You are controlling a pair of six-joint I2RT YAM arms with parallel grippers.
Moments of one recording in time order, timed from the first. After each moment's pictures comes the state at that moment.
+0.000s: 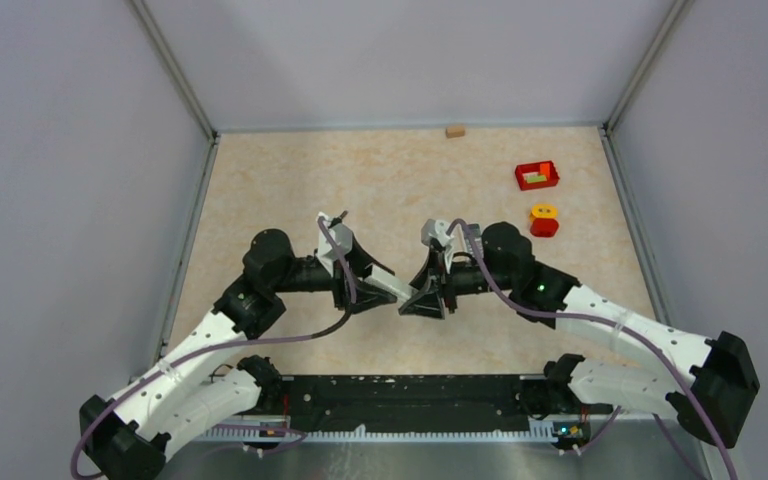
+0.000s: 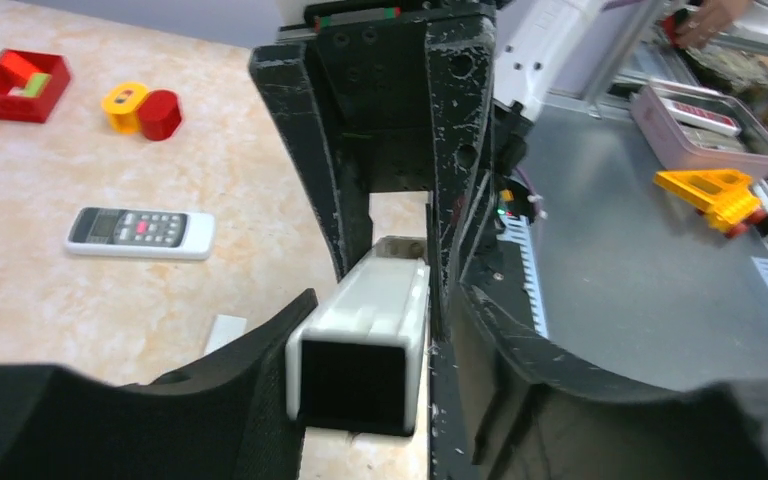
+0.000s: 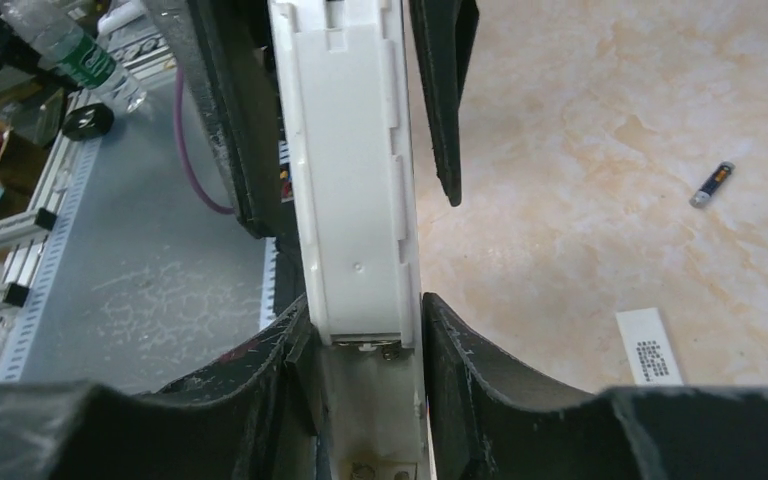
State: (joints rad) left arm -0.64 0.81 0.67 0.11 0.94 -0.14; right arm 0.86 1.03 0.74 0.03 -0.74 0.16
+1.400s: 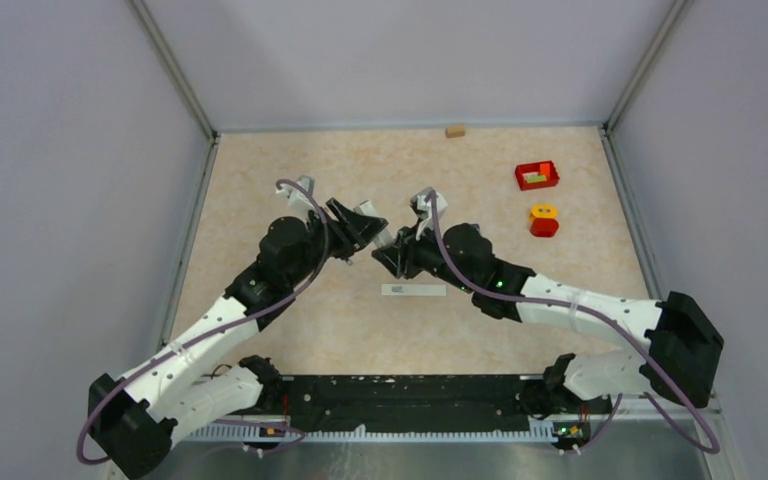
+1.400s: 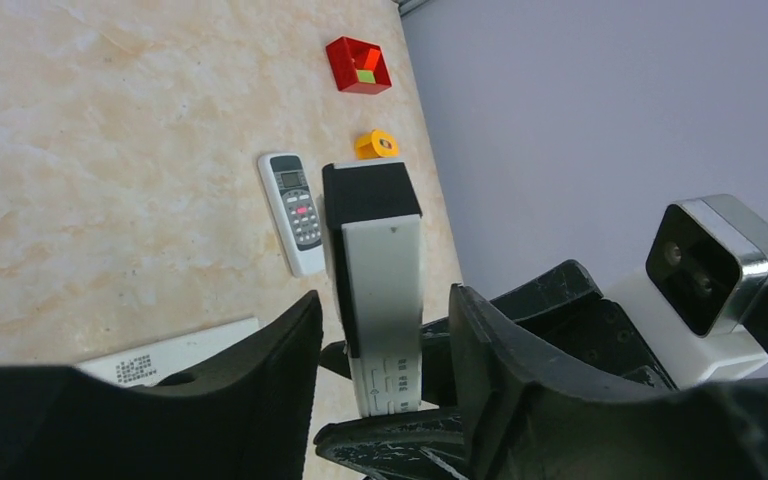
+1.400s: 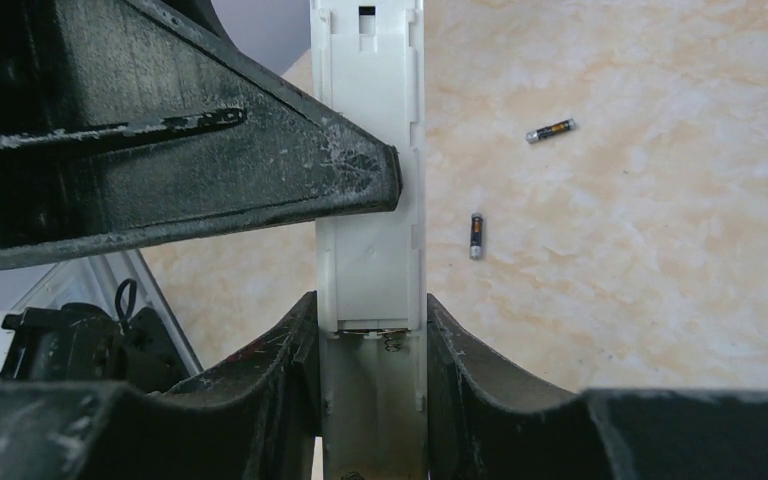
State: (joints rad) left arm -0.64 0.92 0.72 0.06 0.04 -0.98; right arm 1.01 1.25 0.82 0.27 0.09 0.39
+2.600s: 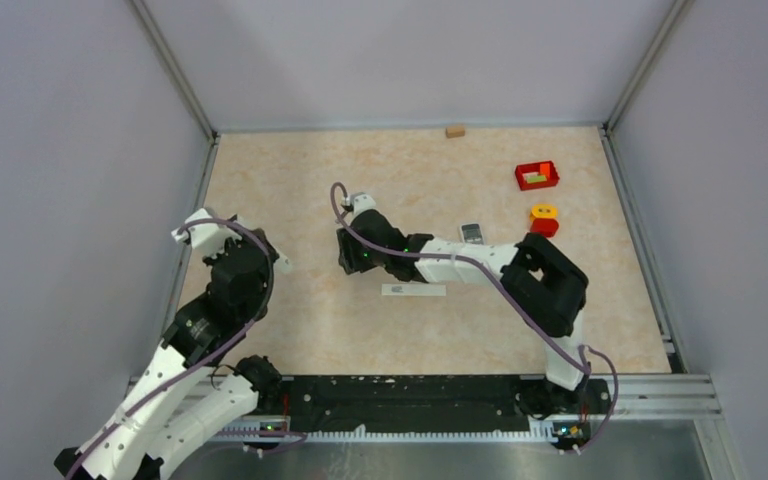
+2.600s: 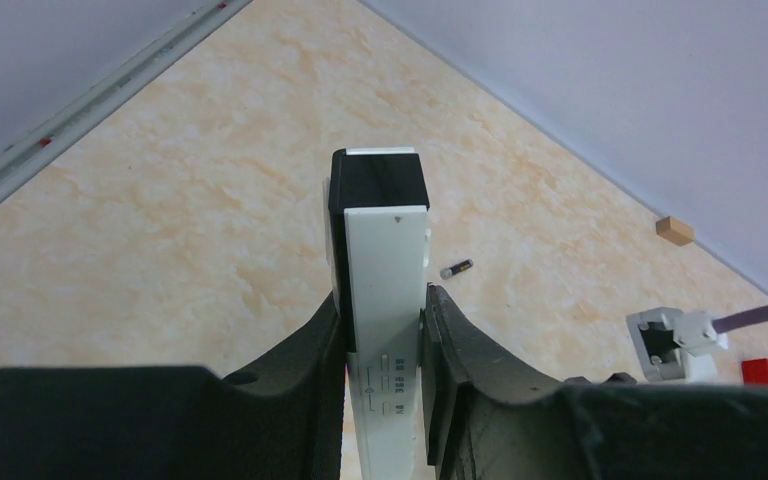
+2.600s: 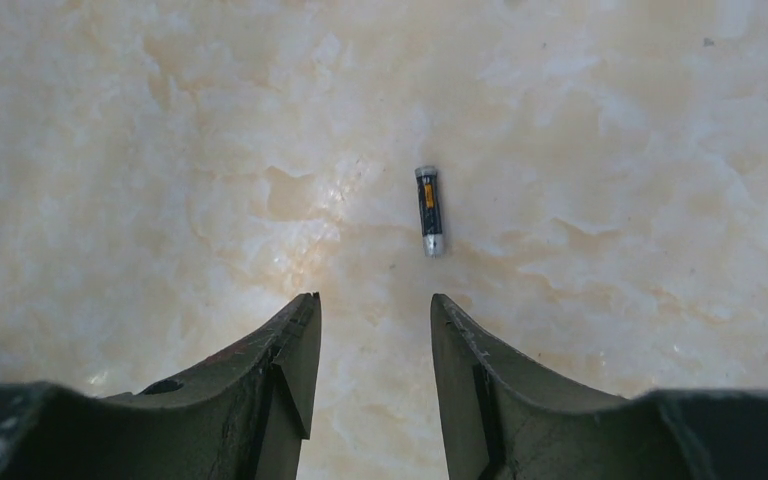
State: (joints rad) left arm -0.62 0.62 0.83 -0.56 -0.91 -0.73; right arm 1.01 1.91 1.31 -0.02 0.13 0.50
